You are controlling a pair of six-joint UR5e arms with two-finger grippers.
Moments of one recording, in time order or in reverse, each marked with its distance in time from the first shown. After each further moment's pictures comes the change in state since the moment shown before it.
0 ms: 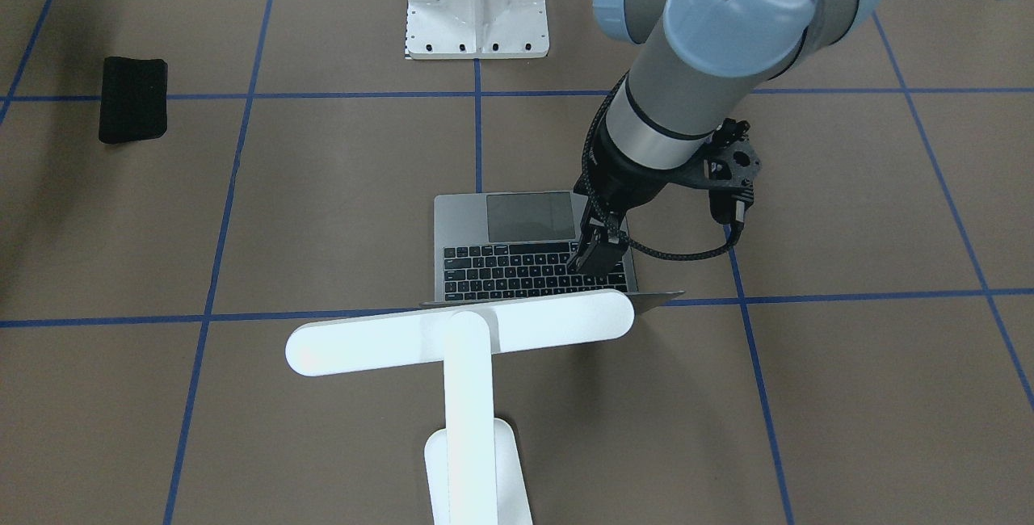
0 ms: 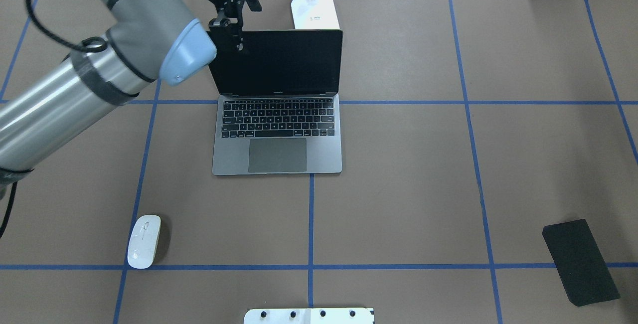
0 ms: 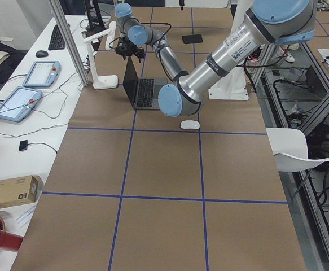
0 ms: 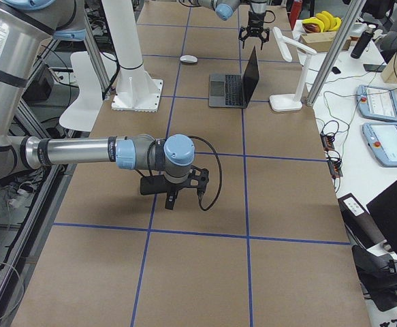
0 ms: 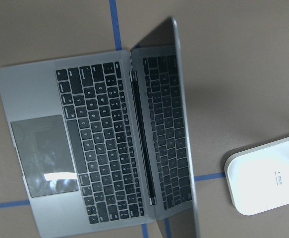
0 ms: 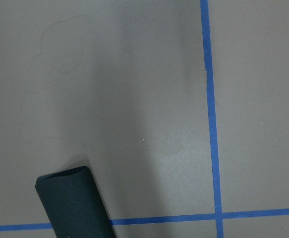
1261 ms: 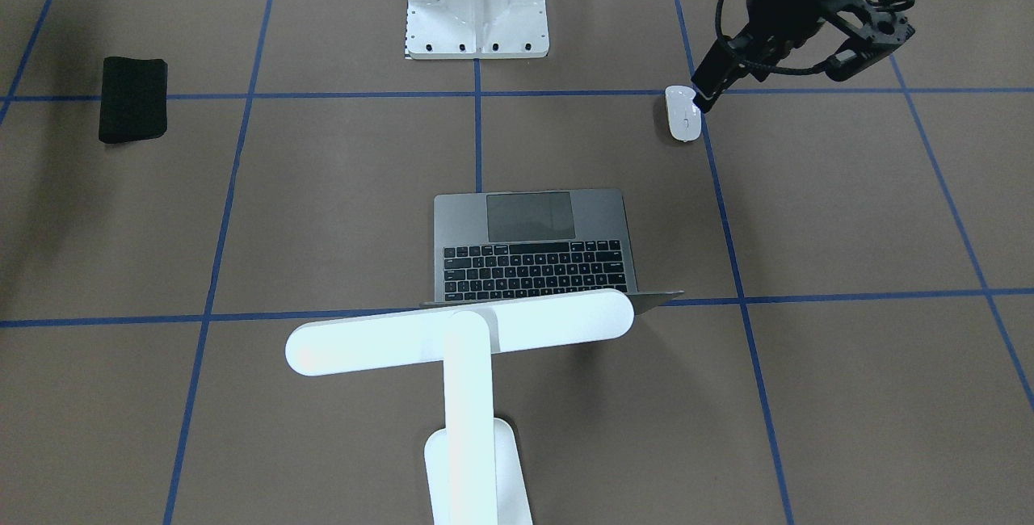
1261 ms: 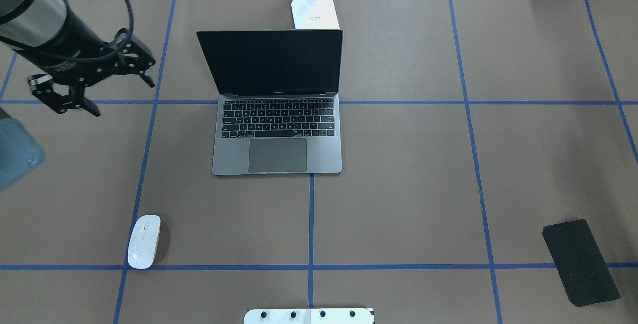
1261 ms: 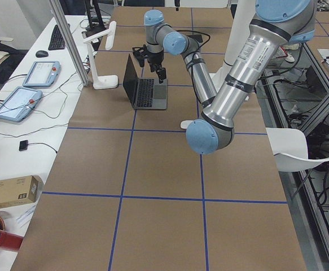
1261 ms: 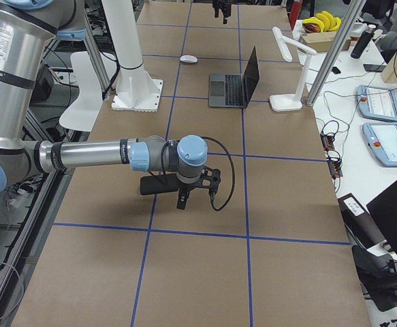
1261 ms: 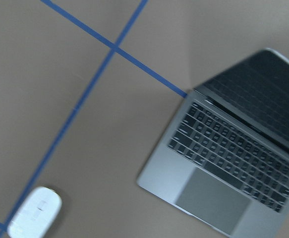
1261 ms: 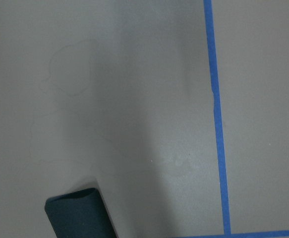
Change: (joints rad) left arm -0.043 0.426 -0.573 0.331 0.044 0.974; right arm 0.001 0.103 -0.077 0.011 -0.004 0.032
